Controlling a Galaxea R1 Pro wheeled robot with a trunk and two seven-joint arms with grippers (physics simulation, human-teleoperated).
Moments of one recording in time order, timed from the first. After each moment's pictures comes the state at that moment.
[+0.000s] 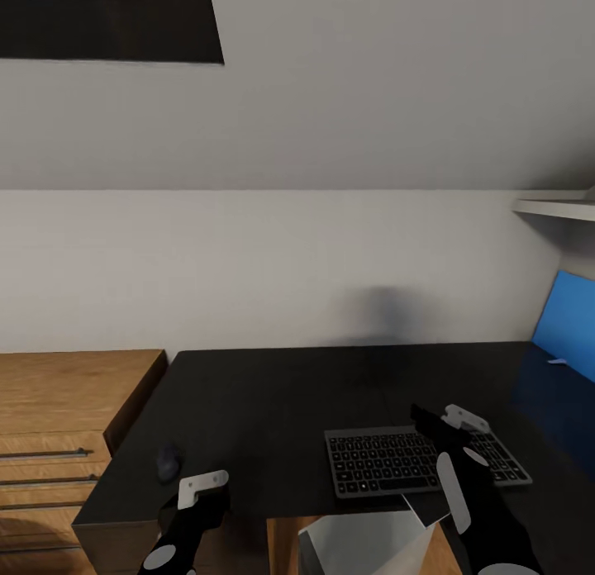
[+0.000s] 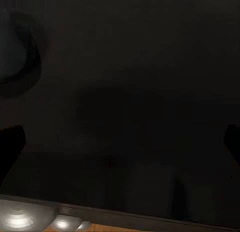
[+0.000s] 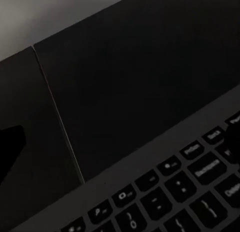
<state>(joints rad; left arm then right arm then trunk) 0.00 -0.09 -0.14 -1.41 0.15 0.38 0.35 -0.42 0.04 -0.29 -1.06 -0.18 0.25 -0.15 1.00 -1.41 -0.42</state>
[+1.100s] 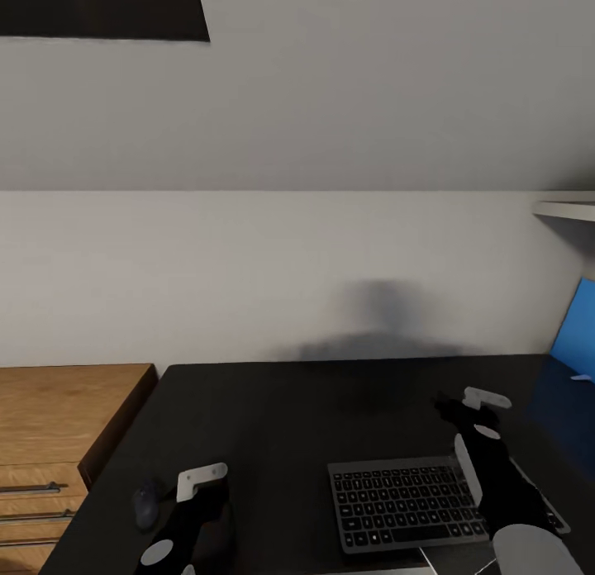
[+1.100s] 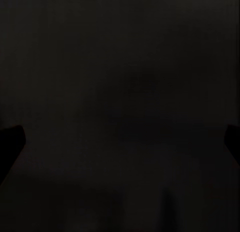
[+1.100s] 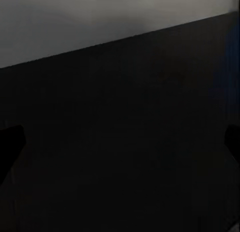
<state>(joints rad) 0.00 -0.08 -0.15 -1.45 0.15 0.39 0.35 -0.53 -0.07 -0.29 -0.95 0.03 0.25 -0.18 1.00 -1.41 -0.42</state>
